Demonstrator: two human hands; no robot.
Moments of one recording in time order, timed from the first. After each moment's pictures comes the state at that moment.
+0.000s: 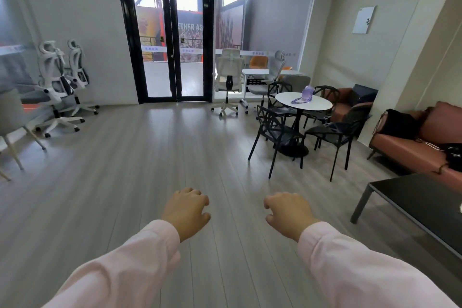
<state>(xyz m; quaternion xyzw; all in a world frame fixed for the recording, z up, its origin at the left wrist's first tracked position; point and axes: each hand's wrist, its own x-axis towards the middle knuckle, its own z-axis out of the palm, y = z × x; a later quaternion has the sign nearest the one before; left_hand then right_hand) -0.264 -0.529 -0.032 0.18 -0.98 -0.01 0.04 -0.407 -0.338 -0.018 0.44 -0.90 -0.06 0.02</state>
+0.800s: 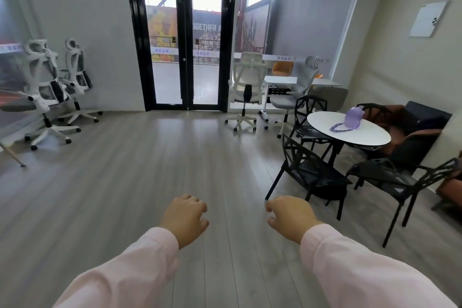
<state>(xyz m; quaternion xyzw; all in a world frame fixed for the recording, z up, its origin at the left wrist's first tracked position) -0.758 -0.909 -0.058 0.23 -0.97 -0.01 0.02 -0.927 -0.732 -0.035 0.48 -0.88 -0.05 -0.01</state>
